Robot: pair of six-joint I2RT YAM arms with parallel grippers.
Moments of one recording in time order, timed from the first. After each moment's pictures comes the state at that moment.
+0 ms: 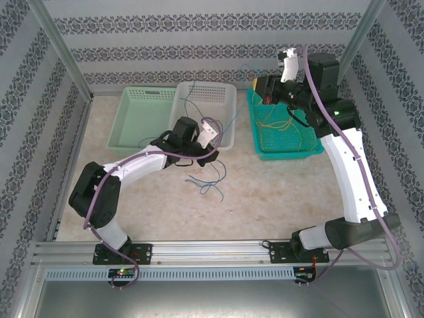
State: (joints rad) left arm -0.57 1.68 1.14 -0.18 0.49 0.05; right arm 0.25 1.41 1.82 -0.76 -0.48 0.31
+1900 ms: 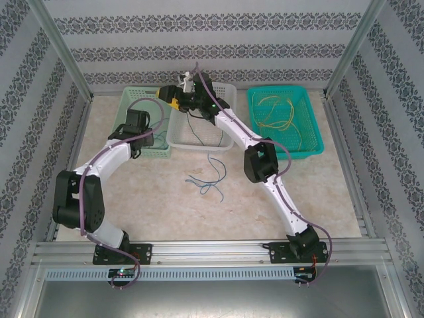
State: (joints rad) left arm -0.13 1.58 1.09 -0.39 -0.27 -0.22; right arm 0.55 2.70 2.59 -0.13 -0.74 0.92
